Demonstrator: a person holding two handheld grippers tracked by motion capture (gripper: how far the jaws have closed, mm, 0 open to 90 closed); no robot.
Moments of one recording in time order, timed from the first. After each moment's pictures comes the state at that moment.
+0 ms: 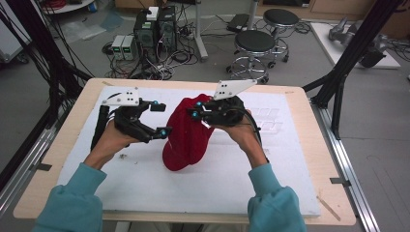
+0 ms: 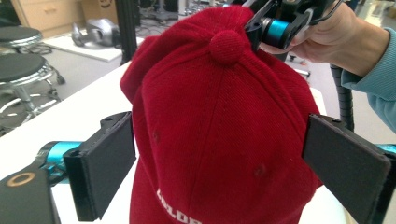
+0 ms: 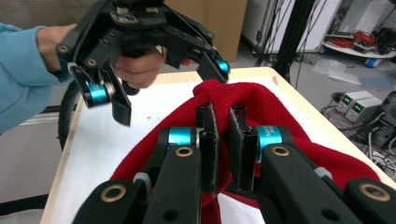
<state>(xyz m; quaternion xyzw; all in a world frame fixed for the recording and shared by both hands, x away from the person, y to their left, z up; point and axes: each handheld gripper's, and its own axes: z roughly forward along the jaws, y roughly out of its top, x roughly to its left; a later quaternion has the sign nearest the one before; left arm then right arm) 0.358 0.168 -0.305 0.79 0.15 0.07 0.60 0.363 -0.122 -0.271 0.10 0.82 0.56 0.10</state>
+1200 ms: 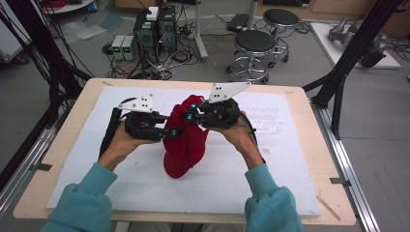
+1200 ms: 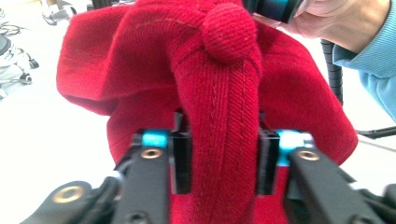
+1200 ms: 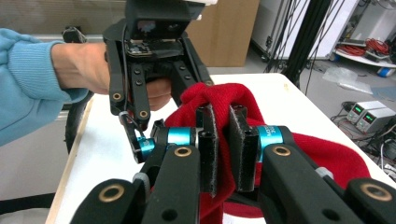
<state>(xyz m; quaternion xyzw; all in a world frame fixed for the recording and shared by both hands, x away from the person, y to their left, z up) 0.356 0.147 -0.315 0.82 0.13 0.04 0.56 0.361 -0.112 -0.275 0.08 0.82 0.56 0.10</state>
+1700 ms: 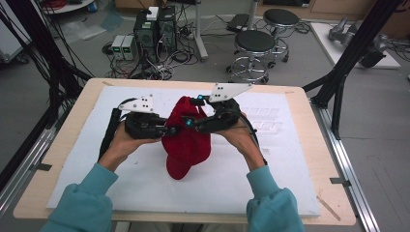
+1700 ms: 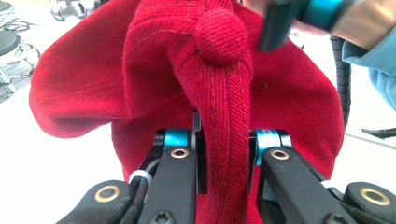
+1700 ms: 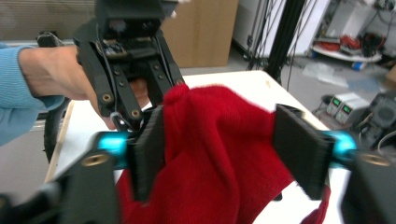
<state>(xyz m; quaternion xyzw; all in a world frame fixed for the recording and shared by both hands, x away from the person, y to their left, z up) 0.354 0.147 -0.314 0.82 0.14 0.05 0.55 0.359 -0.113 -0.278 0.11 0.81 0.56 0.12</state>
